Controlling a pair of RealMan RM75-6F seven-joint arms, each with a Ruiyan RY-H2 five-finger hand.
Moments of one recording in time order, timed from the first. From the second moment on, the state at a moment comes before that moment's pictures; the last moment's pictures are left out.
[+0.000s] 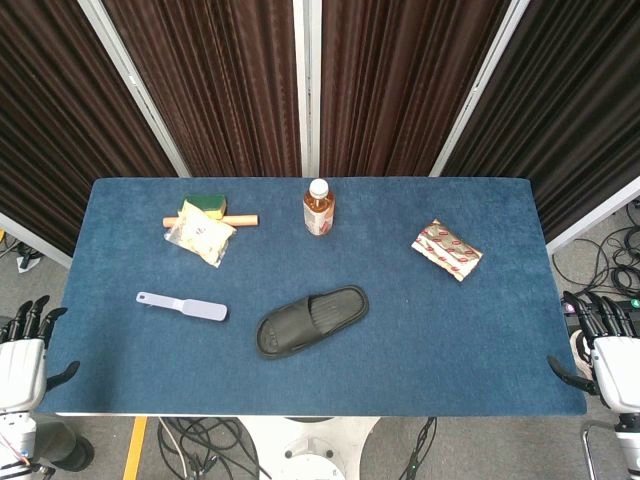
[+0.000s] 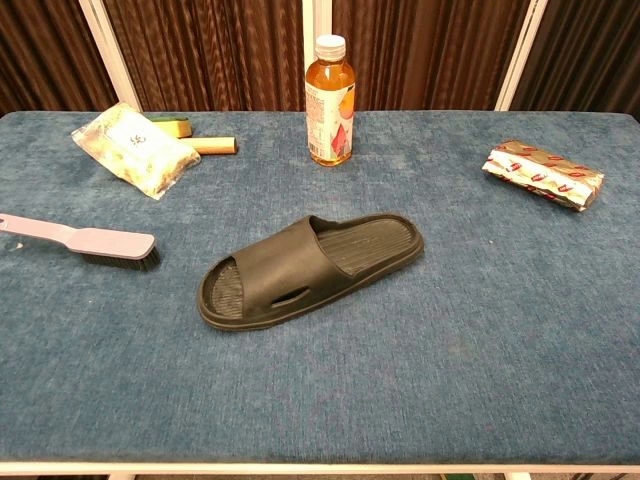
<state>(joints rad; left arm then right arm) 0.00 -1.23 -0.04 -1.69 1.42 1.62 0.32 0.06 -0.99 0.01 -1.64 -1.57 1.52 0.20</state>
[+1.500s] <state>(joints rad) -0.58 -1.44 -0.13 -1.27 1.06 0.75 0.34 0.12 -0.95 0.03 -1.66 -1.56 1.42 0.18</state>
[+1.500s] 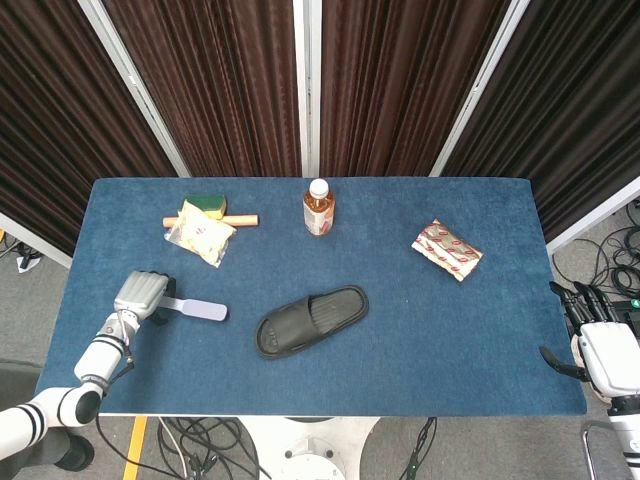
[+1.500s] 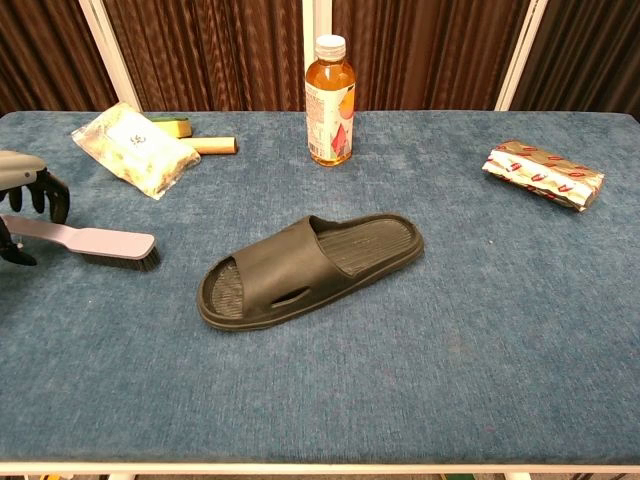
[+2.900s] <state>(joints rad) -0.64 -1.46 -0.09 -1.23 0.99 0.70 0.23 0.10 -0.94 0.02 -1.68 -1.54 1.43 0.17</state>
